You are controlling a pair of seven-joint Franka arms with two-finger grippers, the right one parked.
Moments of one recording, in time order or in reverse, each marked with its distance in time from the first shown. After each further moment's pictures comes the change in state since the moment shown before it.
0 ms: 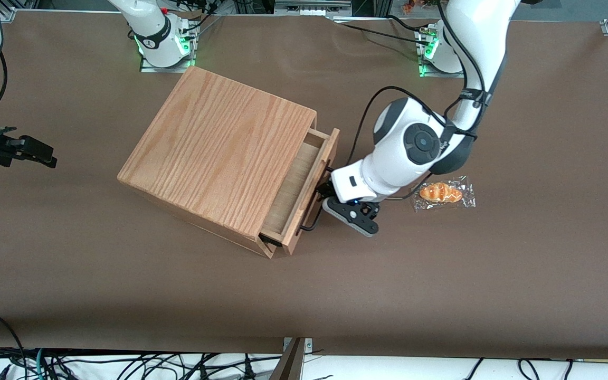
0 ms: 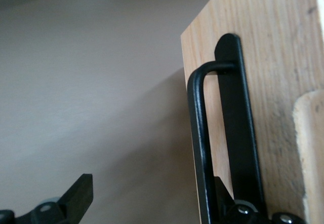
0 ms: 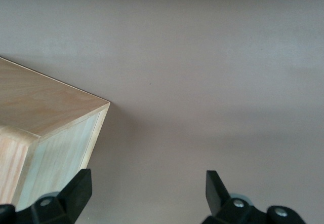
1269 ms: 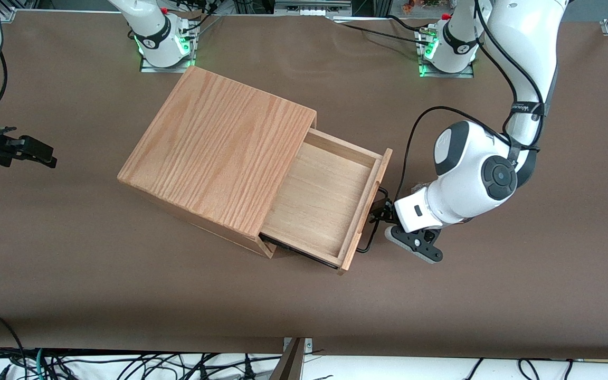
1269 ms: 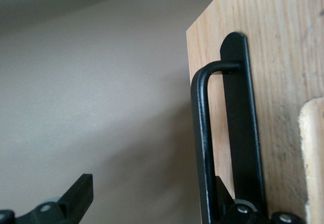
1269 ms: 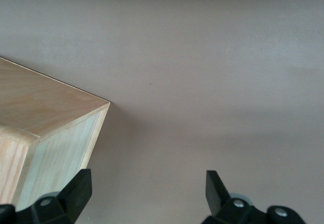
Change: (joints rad) arm 0.161 -0.001 0.000 0.013 0.002 -0.086 0.133
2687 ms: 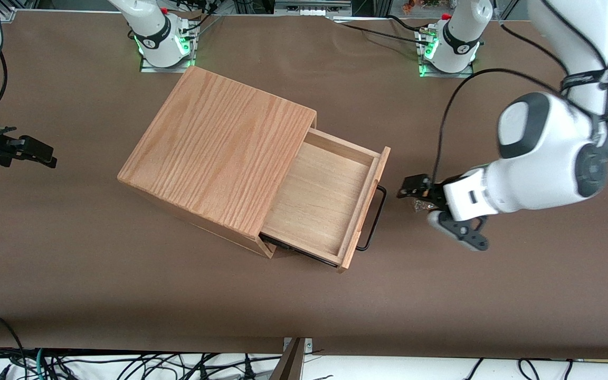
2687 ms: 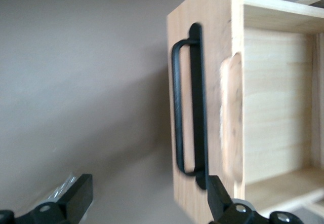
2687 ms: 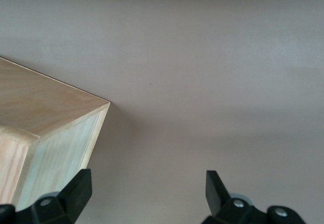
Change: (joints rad) arm 0.126 -0.114 0.009 0.117 -0.114 -0.428 0.012
